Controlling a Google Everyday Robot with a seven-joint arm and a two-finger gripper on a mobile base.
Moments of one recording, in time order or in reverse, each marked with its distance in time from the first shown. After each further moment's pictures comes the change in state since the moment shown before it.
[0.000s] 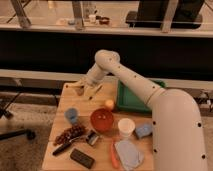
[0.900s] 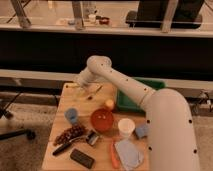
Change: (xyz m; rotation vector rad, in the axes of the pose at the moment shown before) arm -0.036 -0.027 0.032 0.098 -0.072 0.024
